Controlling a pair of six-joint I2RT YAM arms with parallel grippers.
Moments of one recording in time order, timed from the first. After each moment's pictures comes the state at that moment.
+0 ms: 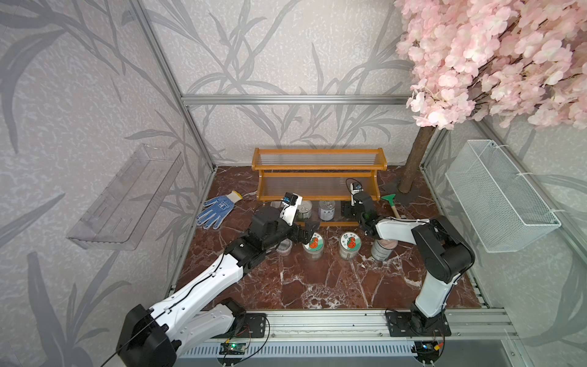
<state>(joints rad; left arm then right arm) -0.61 1.03 0.74 -0.07 0.19 -0.21 0.46 1.82 0.91 0.36 0.25 0.24</state>
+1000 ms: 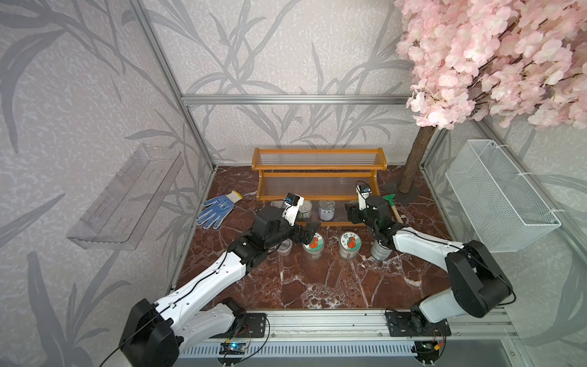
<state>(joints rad) -0.61 1.06 0.74 -0.05 0.20 -0.21 0.47 1.49 0.75 0.25 0.13 0.19</state>
